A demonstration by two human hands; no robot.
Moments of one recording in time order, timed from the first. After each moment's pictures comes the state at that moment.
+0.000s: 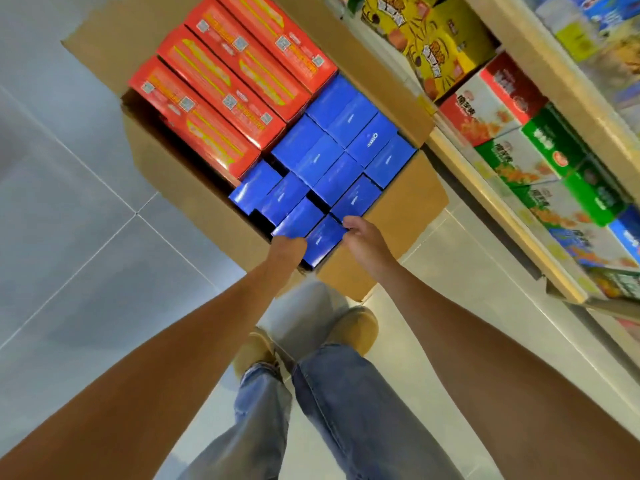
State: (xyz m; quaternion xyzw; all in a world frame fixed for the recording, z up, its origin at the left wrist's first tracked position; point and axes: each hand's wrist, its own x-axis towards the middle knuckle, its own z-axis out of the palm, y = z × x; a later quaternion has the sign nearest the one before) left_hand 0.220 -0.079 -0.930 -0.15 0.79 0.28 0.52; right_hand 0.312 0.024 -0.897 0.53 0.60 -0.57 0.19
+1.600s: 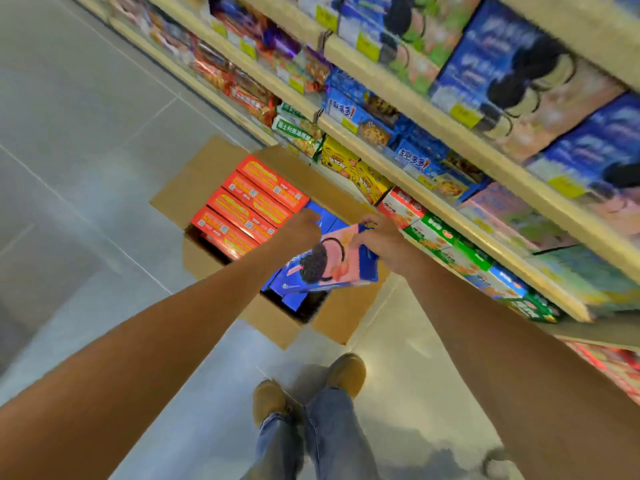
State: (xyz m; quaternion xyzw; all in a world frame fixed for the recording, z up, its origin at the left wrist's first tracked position) left_hand 0.141 0.018 -0.616 0.22 0.81 0.21 0.50; right_hand 0.272 0.115 -0.615 0.56 0.59 -0.57 0.10
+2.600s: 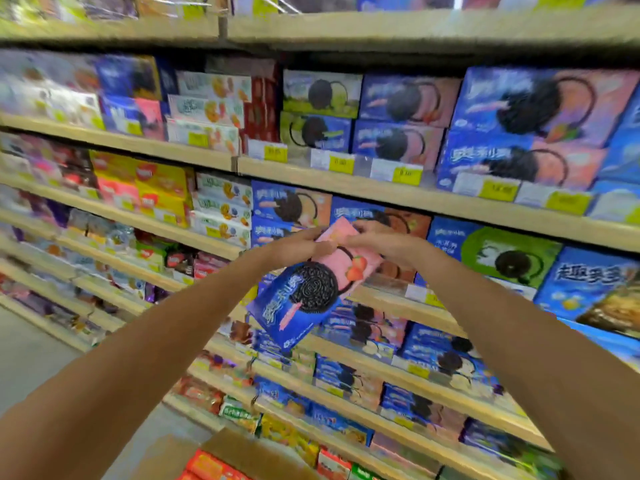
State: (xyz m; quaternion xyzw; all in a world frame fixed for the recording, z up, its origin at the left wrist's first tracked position) left_hand 0.160 0.157 -0.031 0.62 0.63 0.34 0.33; right_hand 0.319 0.241 -0.016 0.35 0.79 -0.47 -0.17
